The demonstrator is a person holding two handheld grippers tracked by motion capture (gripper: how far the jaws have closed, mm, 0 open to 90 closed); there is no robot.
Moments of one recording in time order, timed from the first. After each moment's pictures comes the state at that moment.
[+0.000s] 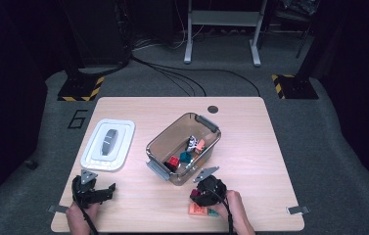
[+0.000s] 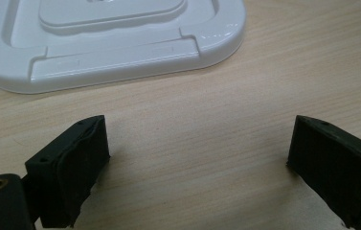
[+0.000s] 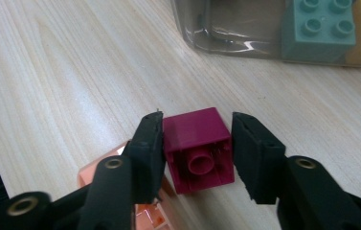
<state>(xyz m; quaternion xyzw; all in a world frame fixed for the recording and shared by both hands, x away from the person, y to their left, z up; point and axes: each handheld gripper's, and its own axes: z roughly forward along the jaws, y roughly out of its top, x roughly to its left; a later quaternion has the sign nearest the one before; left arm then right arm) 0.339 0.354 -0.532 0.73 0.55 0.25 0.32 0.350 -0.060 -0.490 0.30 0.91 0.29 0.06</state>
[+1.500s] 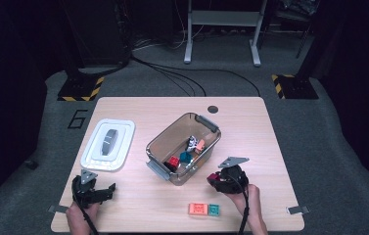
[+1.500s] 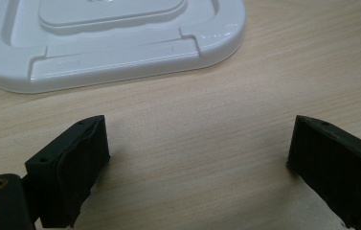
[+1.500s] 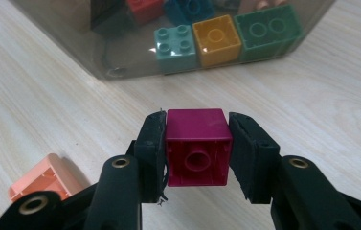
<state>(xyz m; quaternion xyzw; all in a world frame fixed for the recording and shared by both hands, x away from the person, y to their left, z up) 0.340 0.354 -0.532 0.73 0.55 0.24 0.32 0.365 -0.122 -0.468 0.40 0.84 0.34 0.12</state>
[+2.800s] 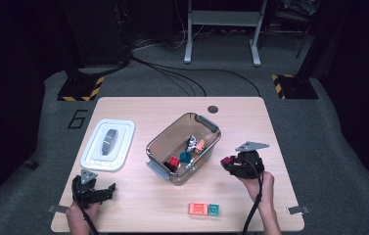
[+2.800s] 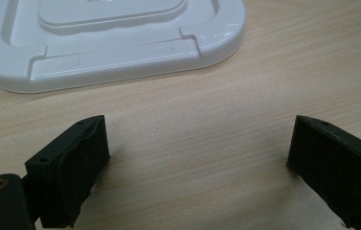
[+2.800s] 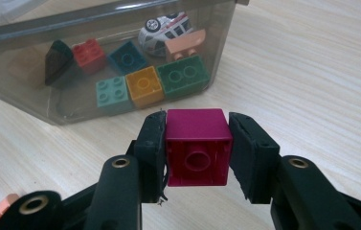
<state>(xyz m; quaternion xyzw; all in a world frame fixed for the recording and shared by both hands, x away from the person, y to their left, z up) 0.340 0.354 -0.532 0.73 0.55 0.24 0.32 0.388 -0.160 -0.431 0.44 0.81 0.36 0.16</state>
